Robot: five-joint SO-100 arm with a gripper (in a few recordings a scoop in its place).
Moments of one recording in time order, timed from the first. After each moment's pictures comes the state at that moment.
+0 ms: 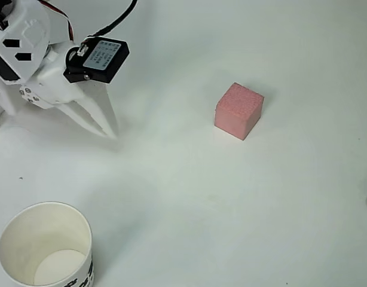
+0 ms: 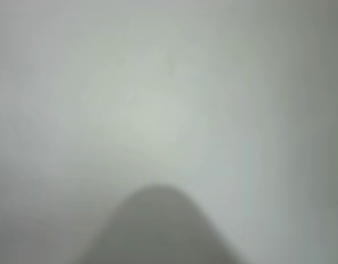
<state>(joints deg) -11.2 152.8 152.0 64.3 -3.8</state>
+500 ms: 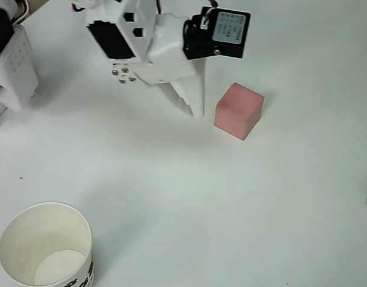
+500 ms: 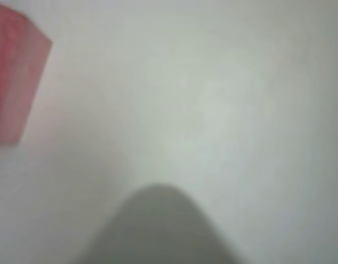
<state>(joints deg) -19.3 109.8 113.5 61.0 -4.7</state>
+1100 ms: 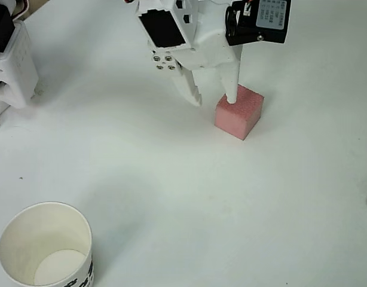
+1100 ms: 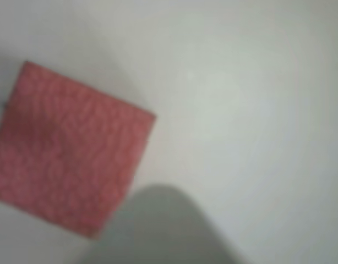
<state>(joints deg) -26.7 99.9 103.4 61.6 2.8</state>
